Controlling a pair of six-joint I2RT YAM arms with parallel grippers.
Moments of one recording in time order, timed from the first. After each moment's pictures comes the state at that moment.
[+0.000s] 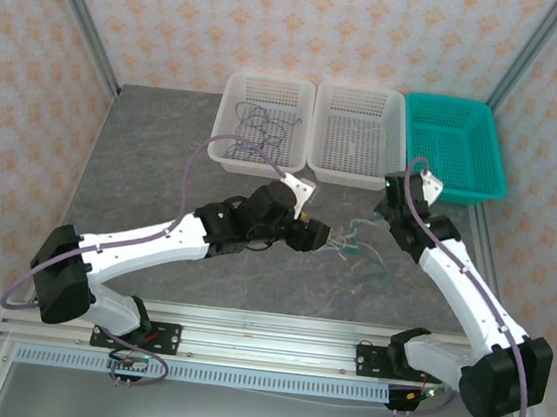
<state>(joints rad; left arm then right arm) -0.94 1.42 1.13 -0.28 -0.01 -0.54 0.37 1.12 0.98 -0.68 0.44 0.75</state>
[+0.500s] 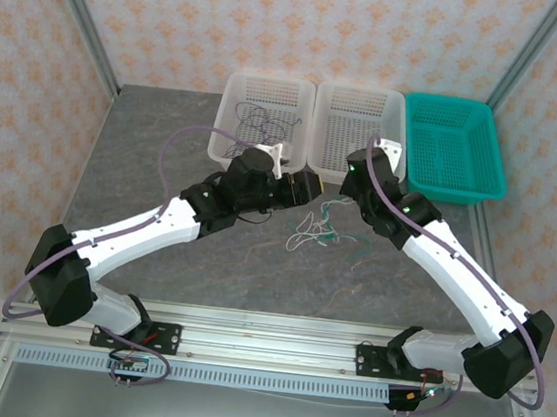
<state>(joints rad) -0.75 1.41 1.14 -0.08 0.16 -1.00 0.64 1.25 1.24 -0.70 0.53 0.58</state>
